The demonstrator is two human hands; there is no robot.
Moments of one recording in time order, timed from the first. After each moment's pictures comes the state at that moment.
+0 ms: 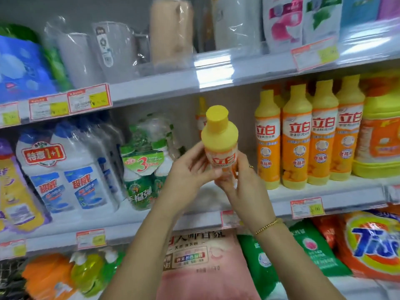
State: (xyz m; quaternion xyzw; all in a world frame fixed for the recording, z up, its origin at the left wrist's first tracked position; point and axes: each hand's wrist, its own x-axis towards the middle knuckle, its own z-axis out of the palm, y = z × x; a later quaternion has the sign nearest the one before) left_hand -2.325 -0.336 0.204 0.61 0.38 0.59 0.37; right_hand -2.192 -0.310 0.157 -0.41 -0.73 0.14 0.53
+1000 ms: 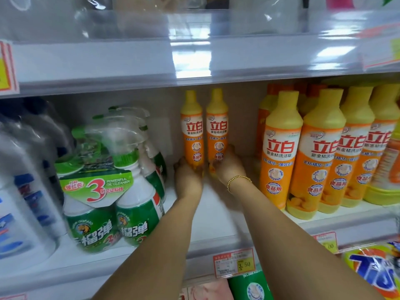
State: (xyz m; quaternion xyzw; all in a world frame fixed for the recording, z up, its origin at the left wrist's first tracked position) left_hand -2.330 -0.124 0.132 0.51 0.71 0.47 0.14; right_hand -2.228 -0.122 0.171 -0.63 -0.64 0.22 0.36
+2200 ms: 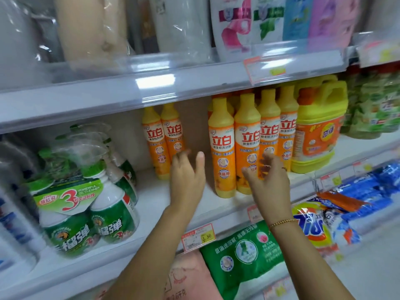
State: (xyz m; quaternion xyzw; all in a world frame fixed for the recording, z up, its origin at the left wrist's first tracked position) left_hand -2.254 -0.227 0.174 0.65 0.57 0.50 0.08; right_hand -2.097 -0.279 0.161 -0.62 -0.50 0.12 0.60
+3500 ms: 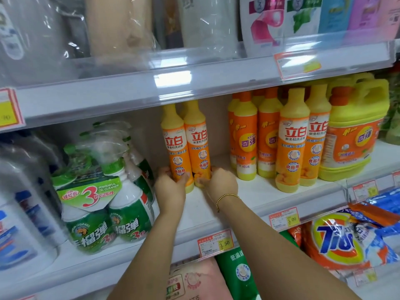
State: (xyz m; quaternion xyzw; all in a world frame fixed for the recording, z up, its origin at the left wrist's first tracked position) left_hand -2.325 -0.189 0.139 0.49 0.63 0.58 0.17; right_hand -2.205 -0.176 0.146 -0.68 -0.63 0.19 0.32
